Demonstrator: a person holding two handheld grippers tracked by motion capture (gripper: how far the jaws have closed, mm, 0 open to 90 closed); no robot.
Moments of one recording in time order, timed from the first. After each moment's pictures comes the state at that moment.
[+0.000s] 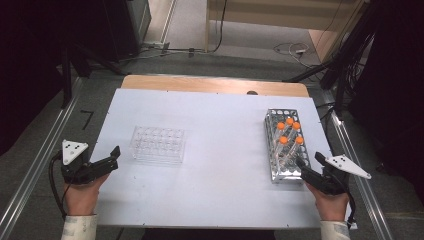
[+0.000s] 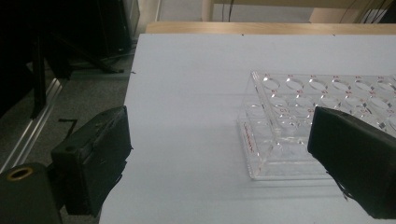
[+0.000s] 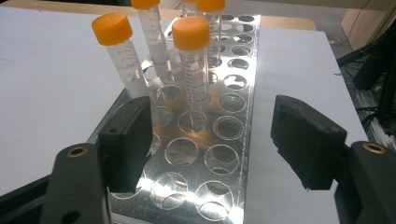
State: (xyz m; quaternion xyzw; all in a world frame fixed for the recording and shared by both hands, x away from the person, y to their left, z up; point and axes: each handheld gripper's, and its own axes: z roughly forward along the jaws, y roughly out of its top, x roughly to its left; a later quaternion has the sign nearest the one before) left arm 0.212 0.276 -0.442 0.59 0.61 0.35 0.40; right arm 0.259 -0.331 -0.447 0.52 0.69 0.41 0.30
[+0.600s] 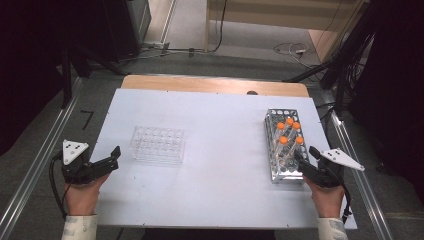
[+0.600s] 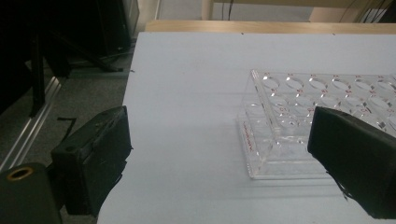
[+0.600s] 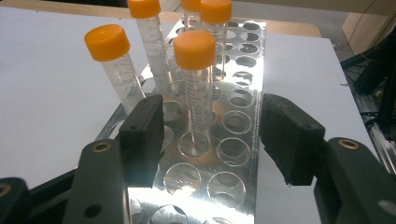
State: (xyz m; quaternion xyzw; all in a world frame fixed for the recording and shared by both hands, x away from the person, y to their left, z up) left arm 0.213 0.275 -0.443 0.59 0.61 0.35 0.40; right arm 0.276 -0.323 -0.446 0.51 0.69 0.41 0.31
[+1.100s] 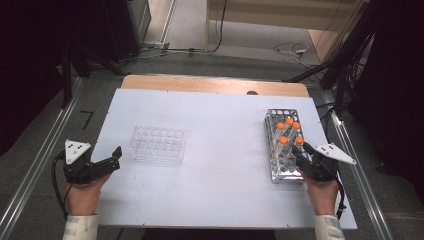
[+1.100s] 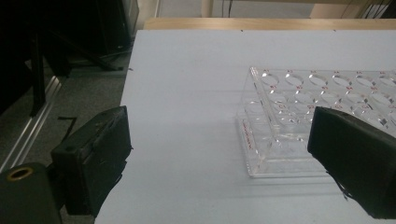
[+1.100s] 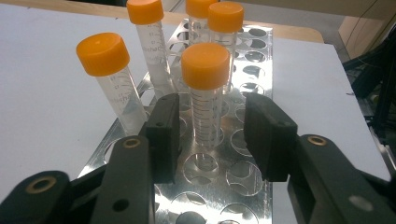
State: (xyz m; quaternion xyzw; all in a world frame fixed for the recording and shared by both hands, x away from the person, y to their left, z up) left arm 0.215 0.272 -0.445 0.60 0.61 0.35 0.39; right arm 0.290 -0.313 -0.448 0.51 0.69 0.40 0.31
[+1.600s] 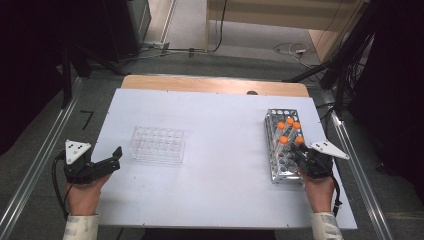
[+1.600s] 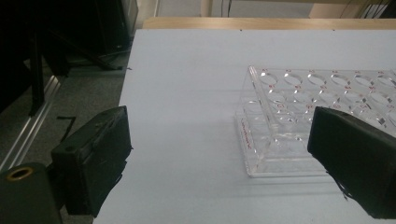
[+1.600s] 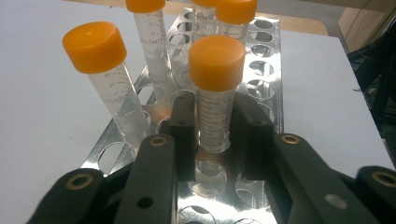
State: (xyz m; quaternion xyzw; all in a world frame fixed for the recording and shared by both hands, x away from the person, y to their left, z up) left arm 0.214 0.272 -0.444 0.60 0.61 0.34 0.39; right arm 0.299 -0.307 -0.450 0.51 0.70 0.39 0.31
